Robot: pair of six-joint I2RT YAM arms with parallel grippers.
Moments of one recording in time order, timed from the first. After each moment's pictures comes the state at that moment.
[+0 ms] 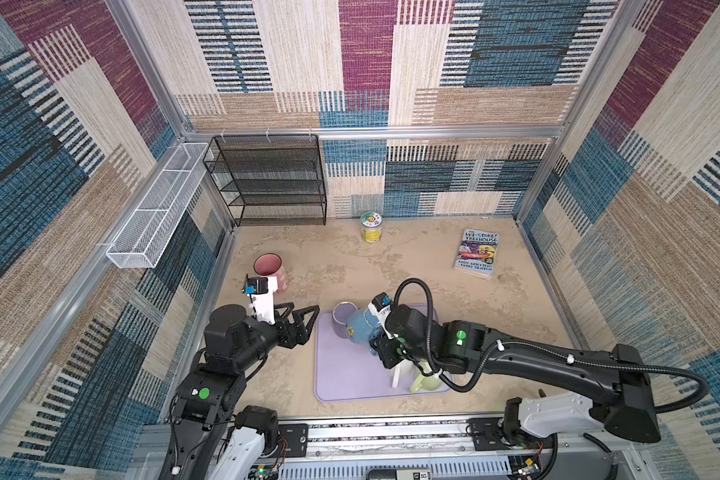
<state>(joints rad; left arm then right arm) -0.21 0.55 0.80 -0.61 0.43 -0.37 1.14 1.28 1.05 -0.53 0.11 0.56</state>
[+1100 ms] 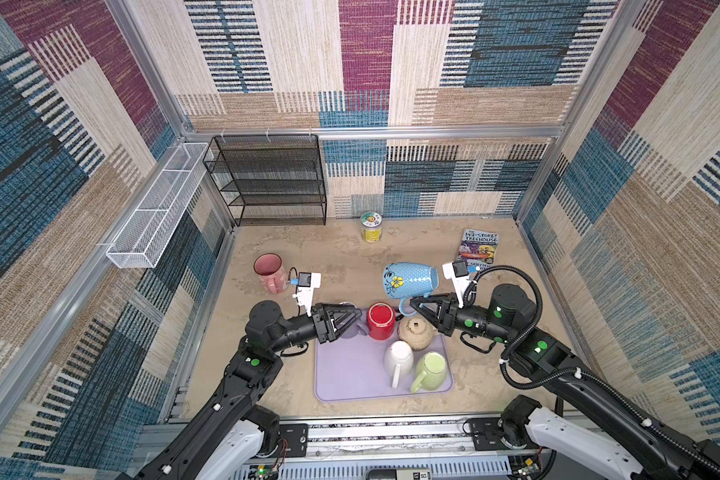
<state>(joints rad) -0.43 0.80 0.49 0.32 0.79 -0.86 0.62 0.84 0.72 -0.01 -0.52 0.61</state>
